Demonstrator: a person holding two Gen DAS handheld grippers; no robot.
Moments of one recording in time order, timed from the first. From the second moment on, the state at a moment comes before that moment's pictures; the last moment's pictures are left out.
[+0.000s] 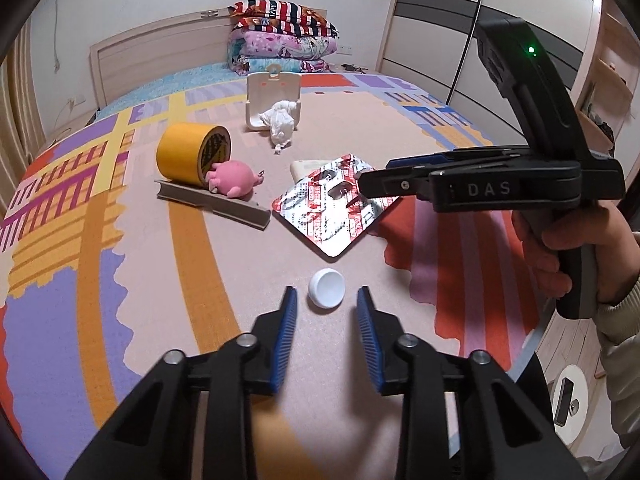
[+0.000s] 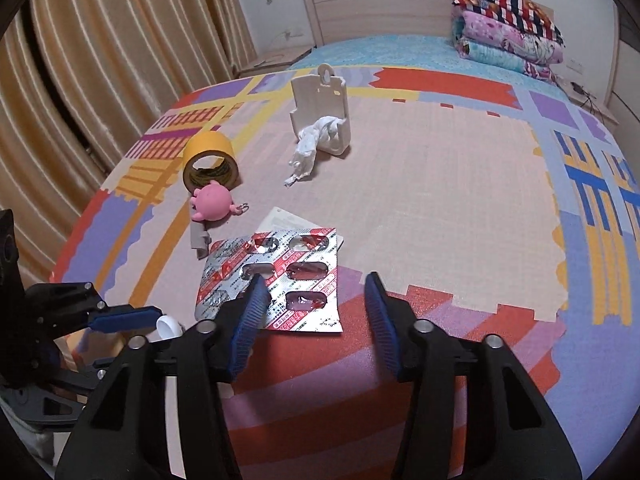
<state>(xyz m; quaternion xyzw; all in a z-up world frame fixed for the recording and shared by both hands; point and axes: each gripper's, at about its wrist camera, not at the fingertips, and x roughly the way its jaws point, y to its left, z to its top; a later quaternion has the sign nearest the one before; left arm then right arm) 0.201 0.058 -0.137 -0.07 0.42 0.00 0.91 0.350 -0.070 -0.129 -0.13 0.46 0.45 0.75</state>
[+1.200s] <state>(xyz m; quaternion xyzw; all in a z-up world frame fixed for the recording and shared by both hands) 0.172 0.061 -0.127 -0.06 0.41 0.00 0.91 0.316 -0.065 -0.117 -0.28 0.35 0.53 0.72</state>
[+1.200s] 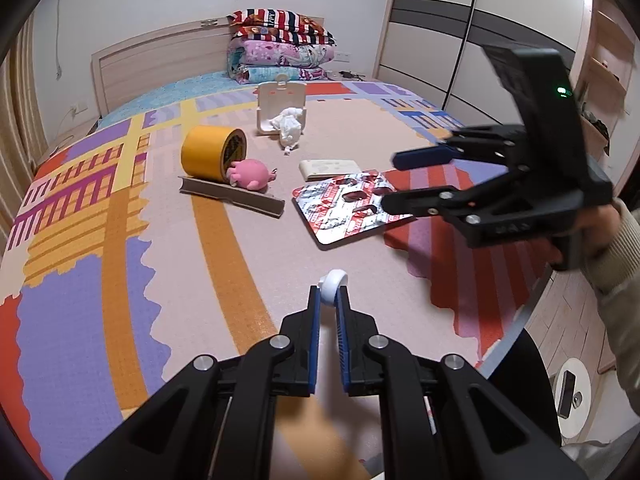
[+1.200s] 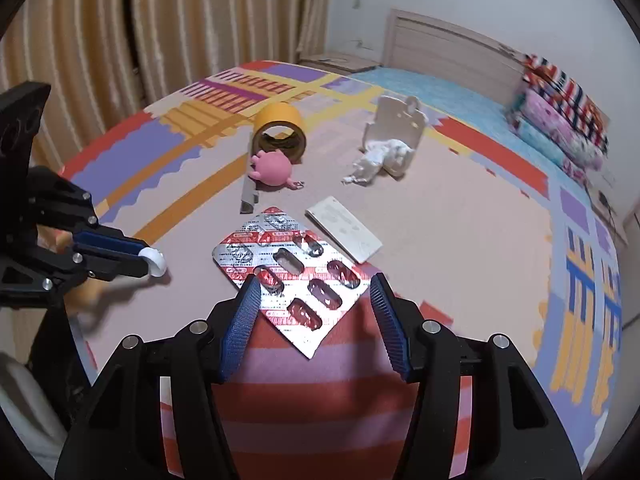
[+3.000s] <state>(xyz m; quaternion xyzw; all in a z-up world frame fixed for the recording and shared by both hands) 0.145 0.046 -0.115 -0.06 0.39 -0.03 0.92 0.245 -0.119 -0.109 -0.25 0.26 0.51 0.78</state>
